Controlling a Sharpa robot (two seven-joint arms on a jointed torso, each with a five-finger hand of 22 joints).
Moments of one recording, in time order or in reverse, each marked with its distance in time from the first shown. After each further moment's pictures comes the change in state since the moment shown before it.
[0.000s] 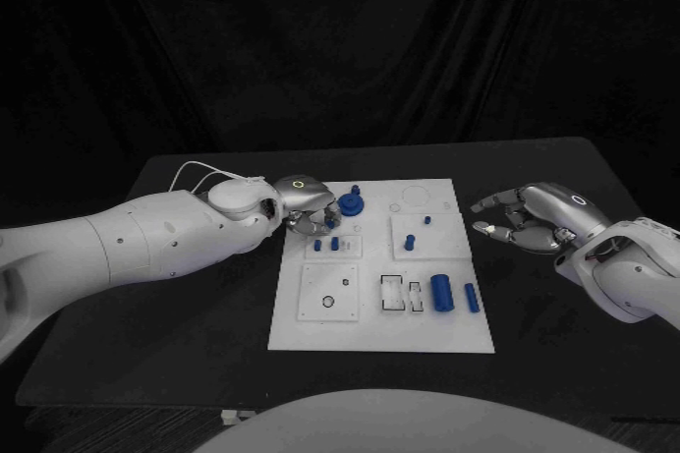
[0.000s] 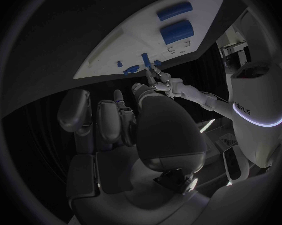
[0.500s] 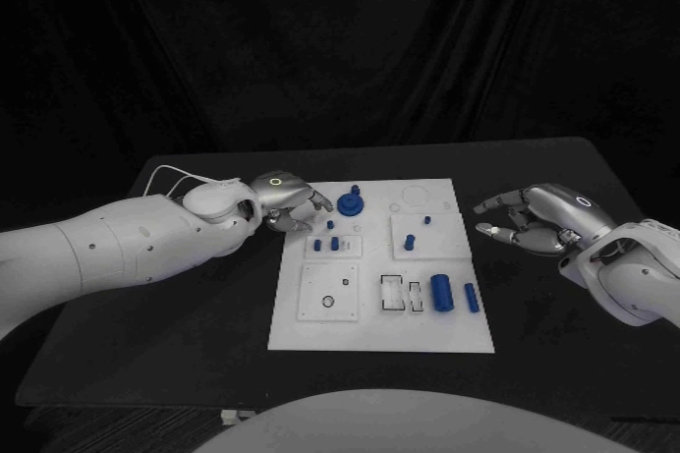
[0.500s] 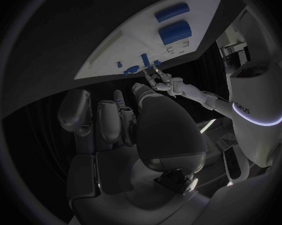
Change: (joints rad) left arm -0.004 -0.083 -0.002 0.023 -0.002 -0.110 -0.019; left_hand -0.019 -0.034 -0.061 0.036 -0.036 -0.205 -0.076 -0.009 -0.067 -0.181 0.027 -0.024 0.030 -0.019 0.019 -0.009 -0.018 0.000 -0.016 0.010 -0.031 0.000; right arm 0.000 -0.027 0.000 0.024 0.000 0.001 -0.001; right_hand 0.000 0.000 0.000 0.000 -0.004 0.000 0.000 0.000 -0.001 -0.002 0.002 -0.009 0.000 0.000 0.000 0.000 -0.004 0.000 0.000 0.000 -0.009 0.000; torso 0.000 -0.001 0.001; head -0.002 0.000
